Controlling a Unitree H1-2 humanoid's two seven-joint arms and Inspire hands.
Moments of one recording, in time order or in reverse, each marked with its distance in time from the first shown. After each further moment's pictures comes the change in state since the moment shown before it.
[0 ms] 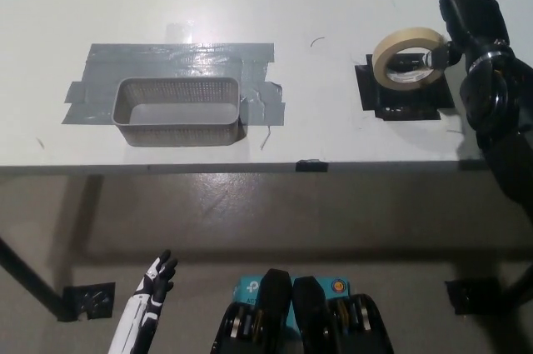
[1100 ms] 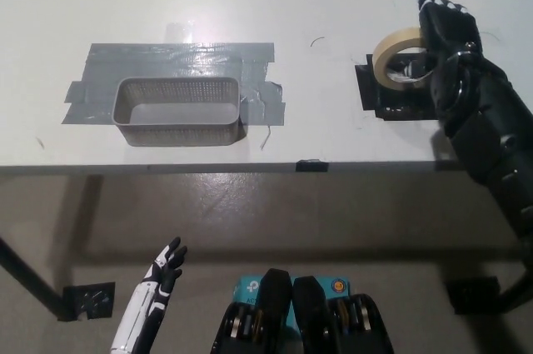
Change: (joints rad) left_arm -0.035 0.016 -0.022 -0.012 -0.004 0.001 -0.024; right_arm -0.124 0.094 0.023 0.317 0.052 -0.003 -0.077
